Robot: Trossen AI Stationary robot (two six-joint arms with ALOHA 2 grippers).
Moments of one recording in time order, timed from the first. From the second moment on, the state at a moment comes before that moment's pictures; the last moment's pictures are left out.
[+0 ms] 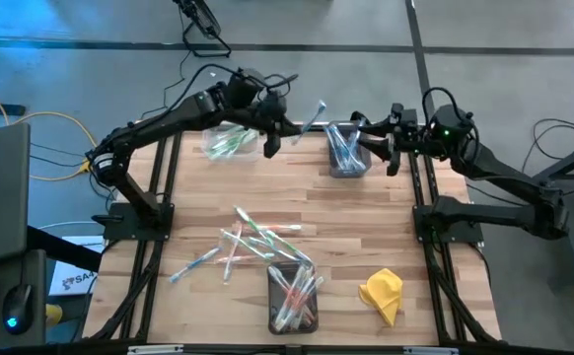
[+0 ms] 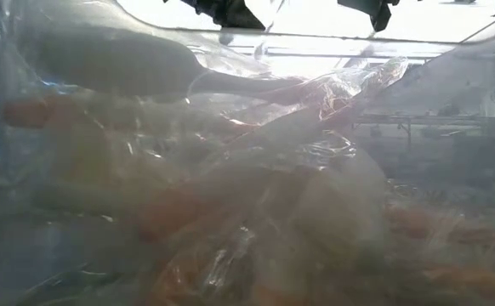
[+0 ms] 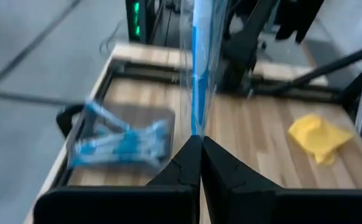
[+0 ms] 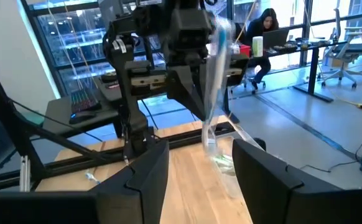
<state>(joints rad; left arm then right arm) 0.46 1.61 1.69 -0.53 0.39 0.11 -0.55 0.83 0.90 -0.11 -0.37 0.13</state>
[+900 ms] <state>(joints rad) 0.37 1.62 1.69 -0.40 0.43 0.04 -0.41 1.12 0.90 0.24 -0.32 0.15</state>
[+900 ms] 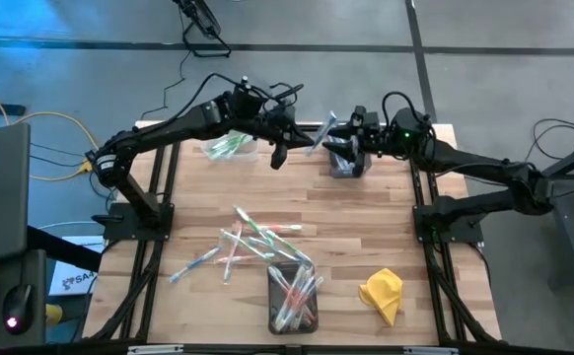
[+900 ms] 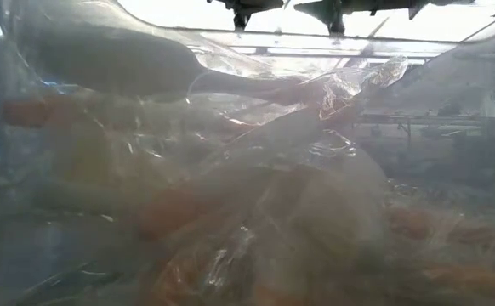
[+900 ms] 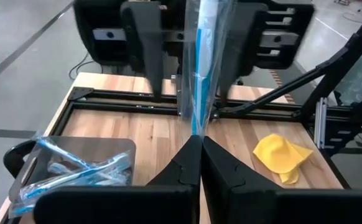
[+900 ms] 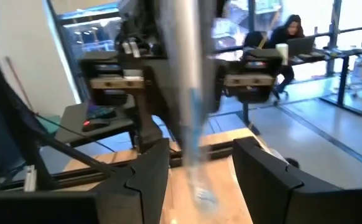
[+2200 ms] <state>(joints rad) 0.35 1.69 1.69 -0.34 0.43 0.01 -0.38 1.15 0.90 0.33 -0.29 0.14</state>
